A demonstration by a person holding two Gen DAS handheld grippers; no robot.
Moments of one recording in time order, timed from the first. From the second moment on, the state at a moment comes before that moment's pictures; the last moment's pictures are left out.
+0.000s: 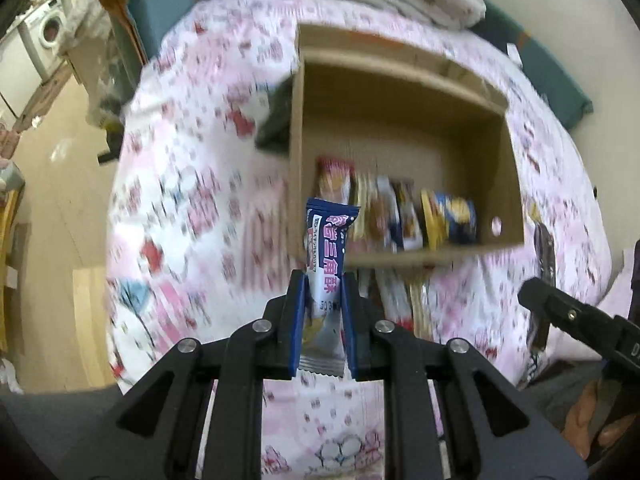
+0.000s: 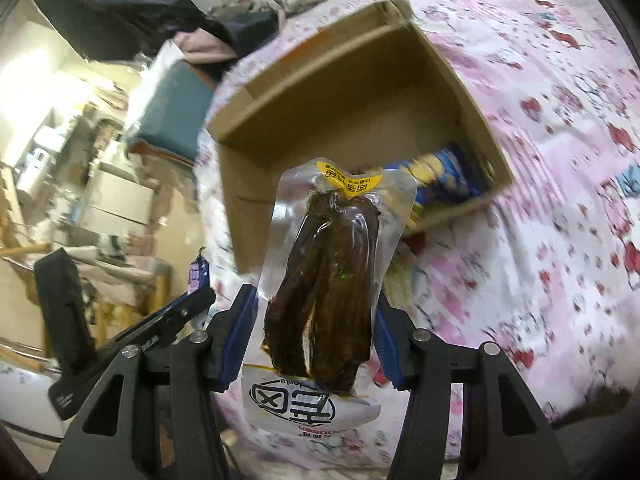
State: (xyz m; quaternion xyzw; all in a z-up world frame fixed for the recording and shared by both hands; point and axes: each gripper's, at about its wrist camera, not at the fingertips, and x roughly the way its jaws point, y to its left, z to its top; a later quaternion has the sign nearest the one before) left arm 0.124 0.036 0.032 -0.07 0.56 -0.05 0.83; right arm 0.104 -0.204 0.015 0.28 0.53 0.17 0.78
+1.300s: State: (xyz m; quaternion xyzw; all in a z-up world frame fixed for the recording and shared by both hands) left arm 0.220 -0.026 -0.028 0.02 0.53 -0.08 0.85; right arm 0.223 -0.211 -0.050 0.30 0.53 0.17 0.77
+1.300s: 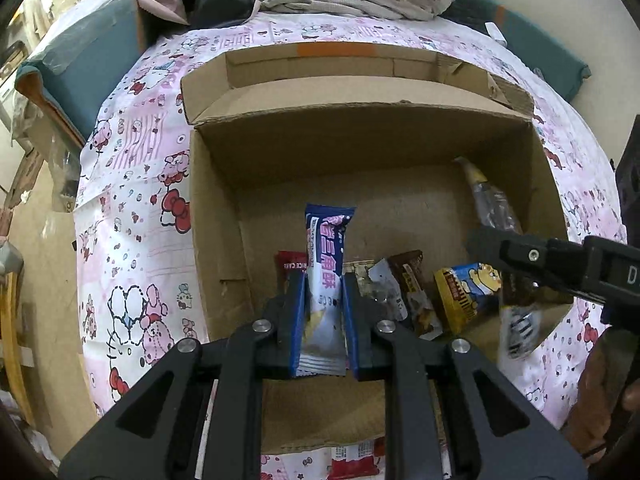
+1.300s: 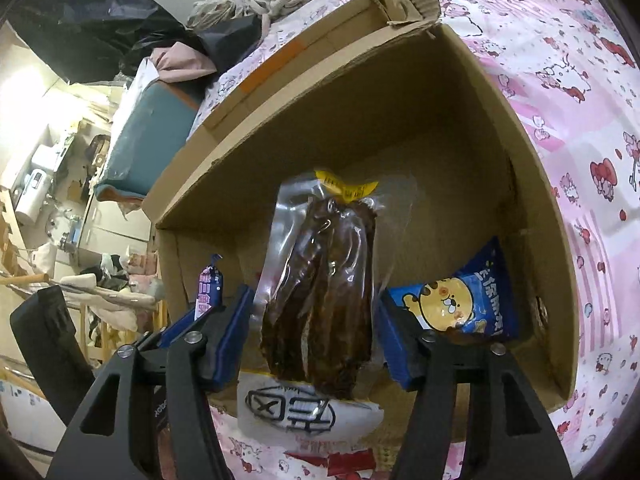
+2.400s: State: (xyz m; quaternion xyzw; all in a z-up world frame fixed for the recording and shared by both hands) left arm 0.188 -0.017 -0.008 0.00 0.51 -0.08 0.86; right arm 0.188 -0.220 -0.021 0.28 0.51 0.15 0.80
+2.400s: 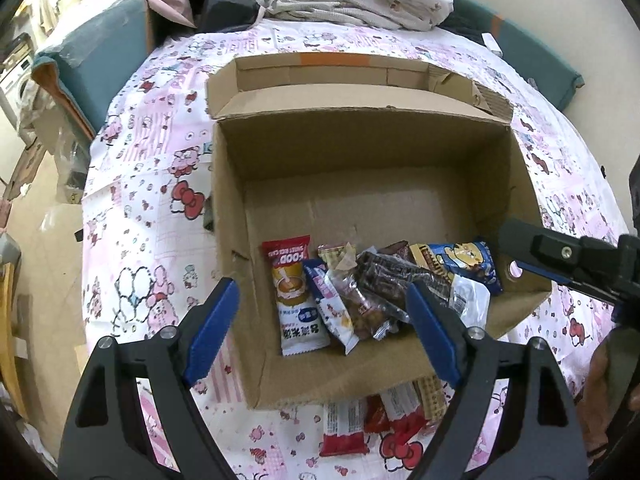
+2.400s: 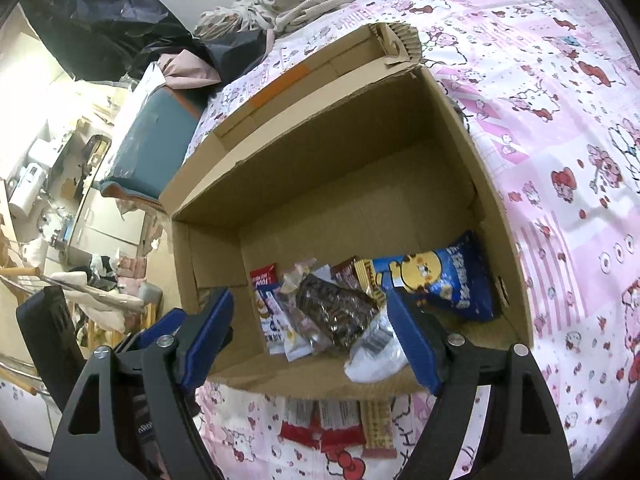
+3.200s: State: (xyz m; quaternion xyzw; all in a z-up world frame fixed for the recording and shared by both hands) left arm 0.120 0.011 -0.005 -0.02 0.51 -0.04 0.86; right arm 0.097 -0.217 -0.027 0.24 0.54 0.13 0.80
